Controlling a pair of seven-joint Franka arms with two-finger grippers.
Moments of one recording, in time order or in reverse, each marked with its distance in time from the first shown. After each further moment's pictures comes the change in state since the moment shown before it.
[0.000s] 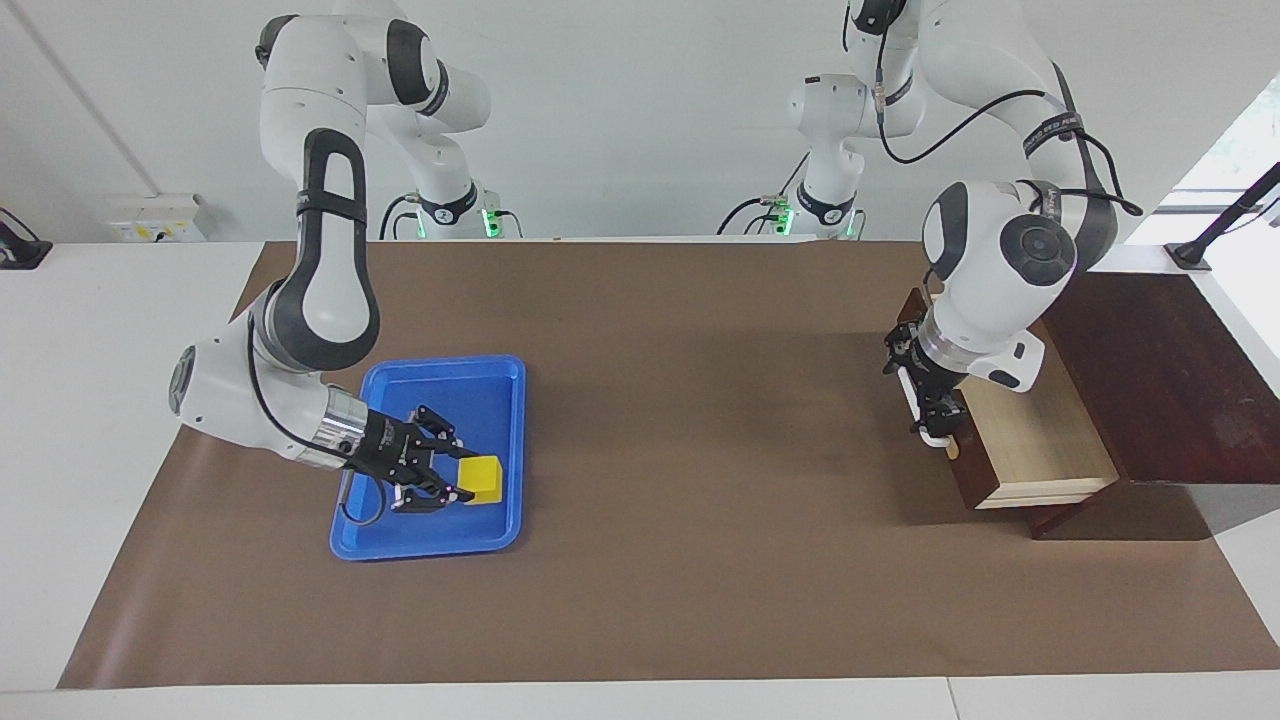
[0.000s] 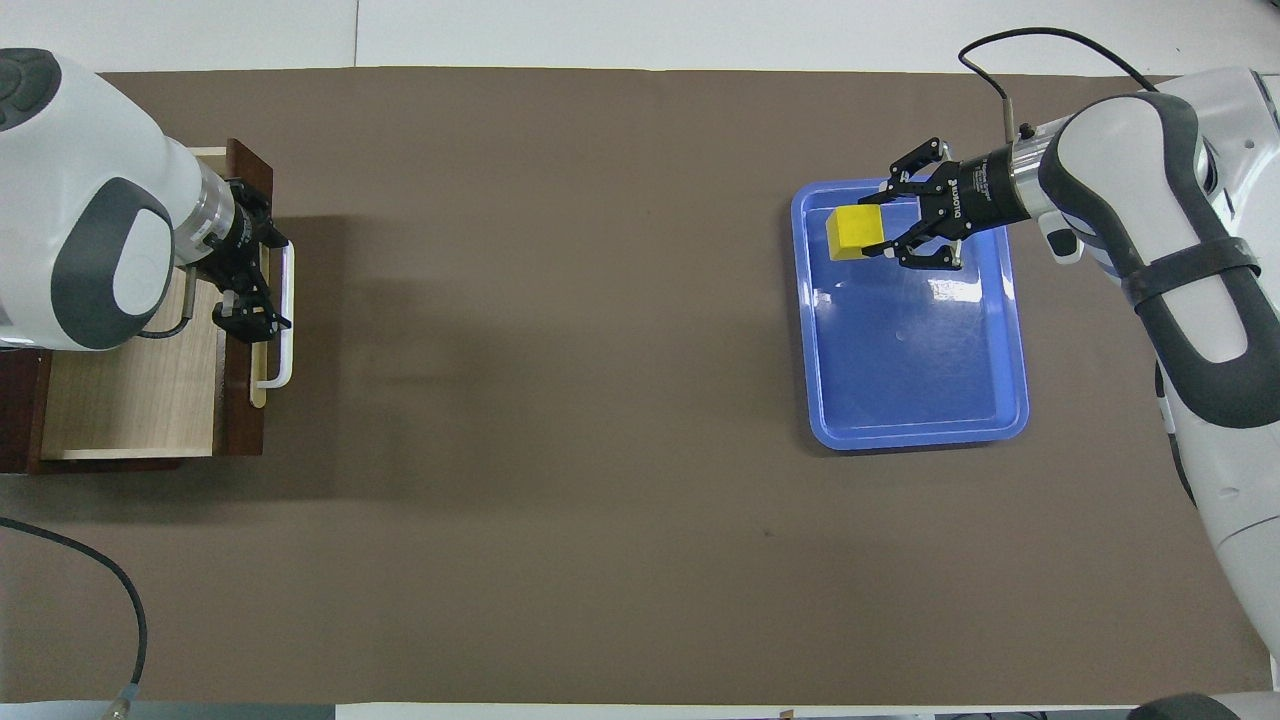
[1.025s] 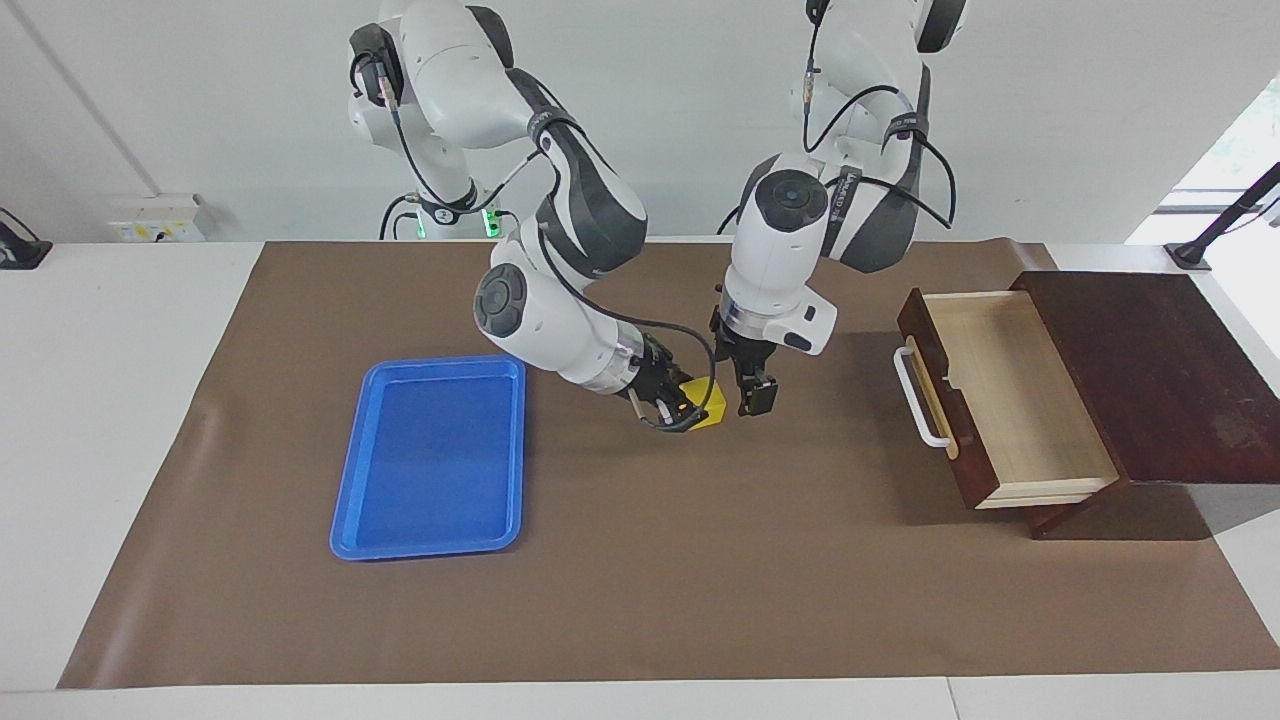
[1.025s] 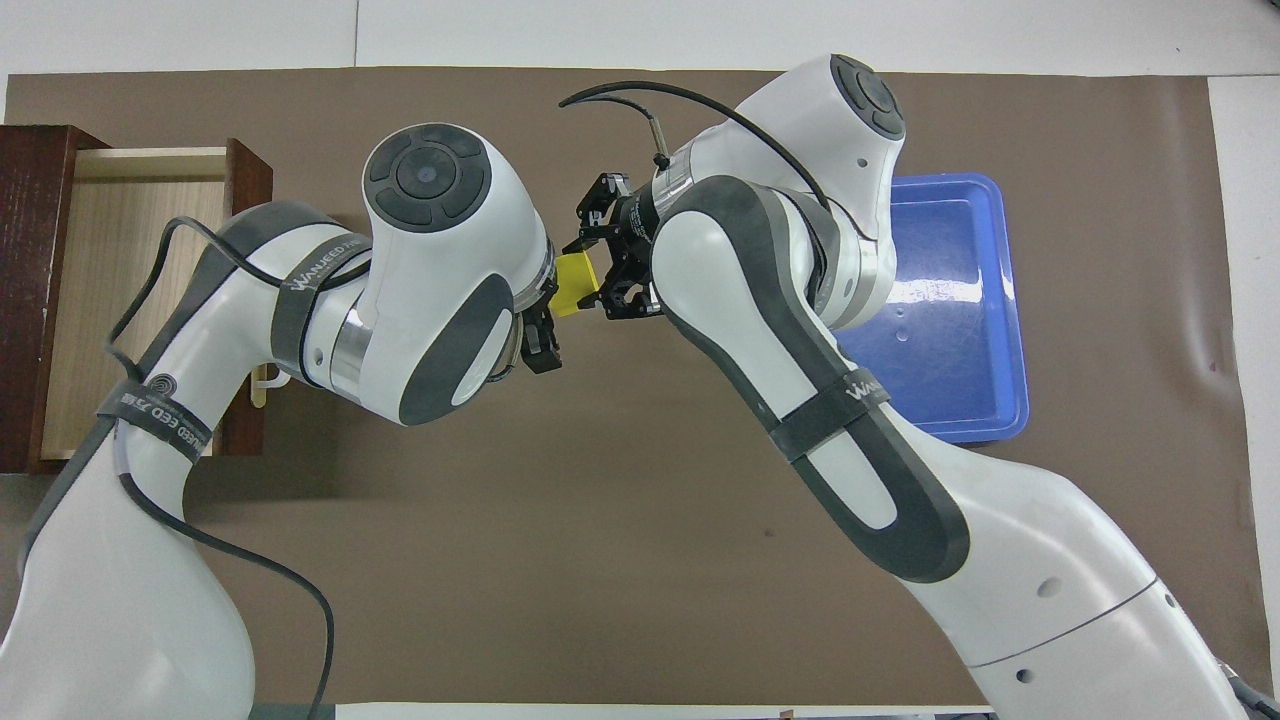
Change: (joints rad) left arm -0.380 0.046 -0.005 0.086 -0.036 0.052 -0.548; right arm 0.397 0.034 0.035 0.227 -0.043 0.056 0.307
